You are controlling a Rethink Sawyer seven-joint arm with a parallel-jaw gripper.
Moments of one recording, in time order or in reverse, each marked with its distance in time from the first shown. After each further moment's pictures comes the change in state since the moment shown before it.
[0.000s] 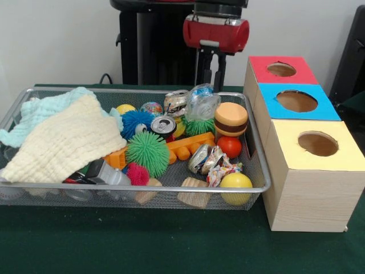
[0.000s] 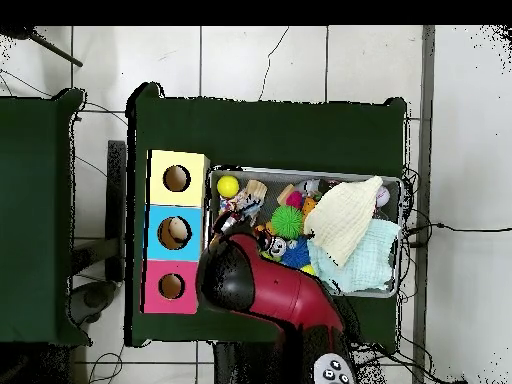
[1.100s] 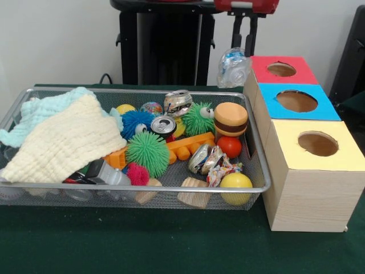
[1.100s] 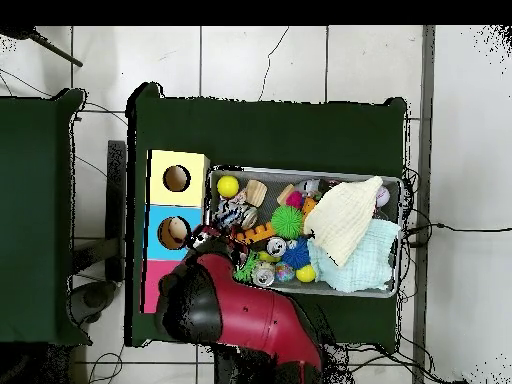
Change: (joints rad) arm 0.105 -0.127 -0.035 0.054 -0.004 0.037 0.000
